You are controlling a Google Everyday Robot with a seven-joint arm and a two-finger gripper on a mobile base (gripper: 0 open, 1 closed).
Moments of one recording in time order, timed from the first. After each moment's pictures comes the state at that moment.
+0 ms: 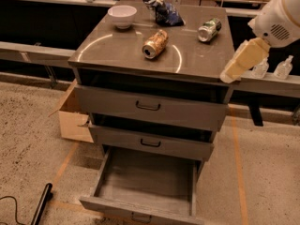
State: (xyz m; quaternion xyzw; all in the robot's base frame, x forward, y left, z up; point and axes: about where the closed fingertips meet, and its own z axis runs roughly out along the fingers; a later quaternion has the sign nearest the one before) arm 0.559 -0.221 0.971 -0.48 0.83 0.00 0.30
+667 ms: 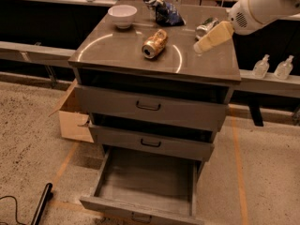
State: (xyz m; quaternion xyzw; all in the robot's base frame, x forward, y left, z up) arm 0.683 -0.211 0.958 -0.32 0.86 0.04 0.38
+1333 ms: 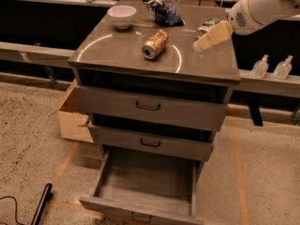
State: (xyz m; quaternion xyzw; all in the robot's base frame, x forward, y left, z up) arm 0.688 -0.210 0.957 -0.30 0.87 0.05 0.38
